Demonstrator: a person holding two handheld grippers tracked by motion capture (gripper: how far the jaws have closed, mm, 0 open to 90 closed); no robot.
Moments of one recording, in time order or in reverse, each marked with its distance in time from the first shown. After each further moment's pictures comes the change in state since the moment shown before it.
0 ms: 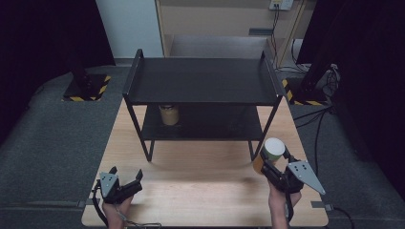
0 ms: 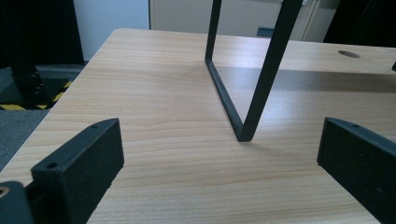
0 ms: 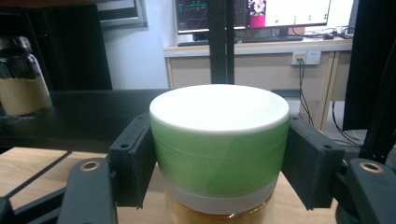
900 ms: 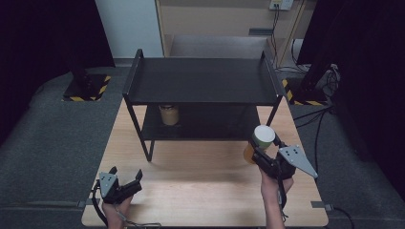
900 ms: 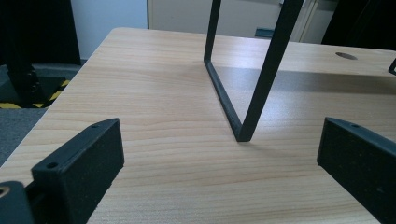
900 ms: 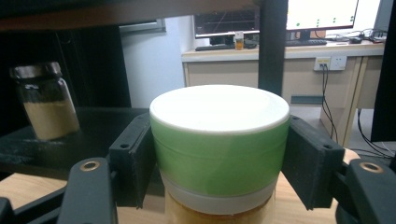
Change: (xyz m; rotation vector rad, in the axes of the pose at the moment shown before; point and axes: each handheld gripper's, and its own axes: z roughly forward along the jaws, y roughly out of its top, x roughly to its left) left arm 0.003 0.000 0.000 0.001 -0.010 -0.011; right arm 0.011 0.031 0.027 -0.003 0.067 0.013
